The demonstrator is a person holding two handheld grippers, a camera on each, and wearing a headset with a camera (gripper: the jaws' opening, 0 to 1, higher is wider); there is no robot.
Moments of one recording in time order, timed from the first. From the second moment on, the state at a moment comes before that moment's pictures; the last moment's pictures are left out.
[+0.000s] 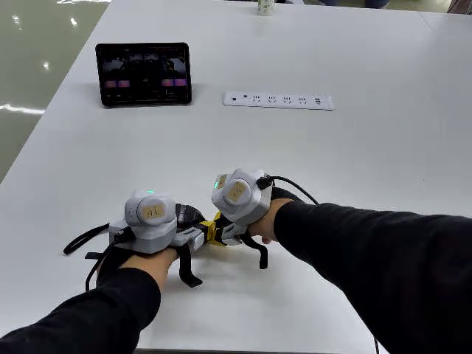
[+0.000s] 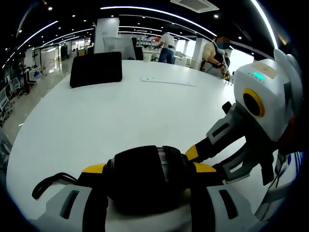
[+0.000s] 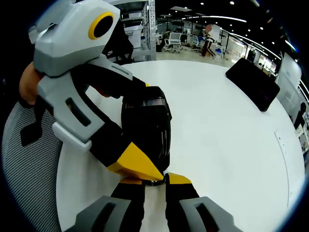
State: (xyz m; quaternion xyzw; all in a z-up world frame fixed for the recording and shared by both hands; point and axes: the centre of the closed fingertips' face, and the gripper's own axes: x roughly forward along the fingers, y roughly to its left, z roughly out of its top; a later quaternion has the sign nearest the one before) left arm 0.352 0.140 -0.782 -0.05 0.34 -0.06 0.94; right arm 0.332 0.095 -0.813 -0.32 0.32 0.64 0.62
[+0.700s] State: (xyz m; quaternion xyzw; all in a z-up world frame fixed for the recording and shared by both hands) left arm 0.352 0.137 -0.777 -0.02 0.35 -0.10 0.93; right arm 0.334 0.063 -0.799 -0.29 0.32 0.61 0.66
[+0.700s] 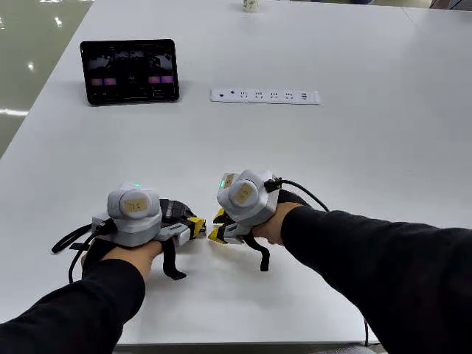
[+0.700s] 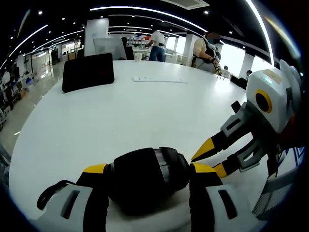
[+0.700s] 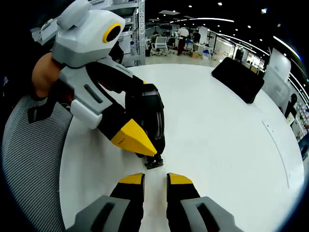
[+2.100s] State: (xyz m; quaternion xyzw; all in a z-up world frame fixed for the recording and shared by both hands) left arm 0.300 0.161 -0.744 -0.01 0.32 -0.28 0.90; right arm 0.311 -0.041 -0.767 -0.22 0.30 0.55 0.75
